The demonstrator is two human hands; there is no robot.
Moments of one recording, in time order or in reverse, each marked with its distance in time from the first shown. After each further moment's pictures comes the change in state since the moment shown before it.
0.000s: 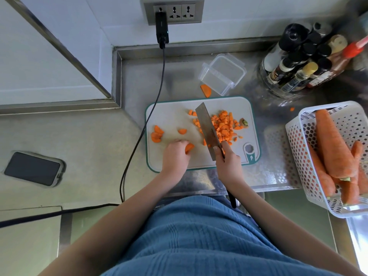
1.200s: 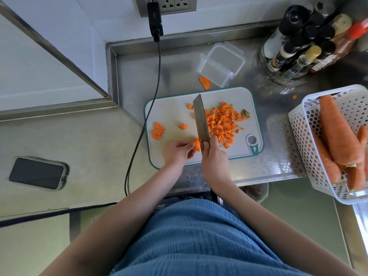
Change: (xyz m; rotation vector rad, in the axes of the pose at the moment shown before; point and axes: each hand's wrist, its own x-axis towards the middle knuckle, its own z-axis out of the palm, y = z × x) left_hand 0.002 0.017 -0.015 -0.874 -0.131 -0.826; right_hand -0.021 -0.045 0.027 0.023 -0.012 0.091
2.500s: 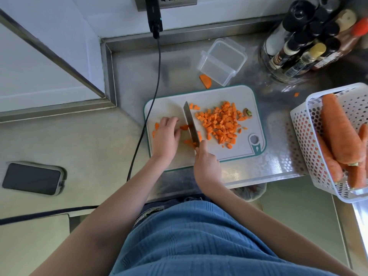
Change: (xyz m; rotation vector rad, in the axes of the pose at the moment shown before) left_hand 0.057 0.011 -0.032 0.886 0.139 0.891; right_hand 0.009 0.000 0.037 -0.355 -0.052 0.069
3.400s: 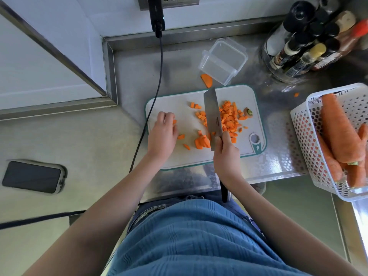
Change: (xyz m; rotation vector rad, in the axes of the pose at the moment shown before) left_hand 0.003 -0.009 -0.011 0.050 0.094 0.111; right_hand 0.007 0.023 -0.037 0.386 0.158 -0.043
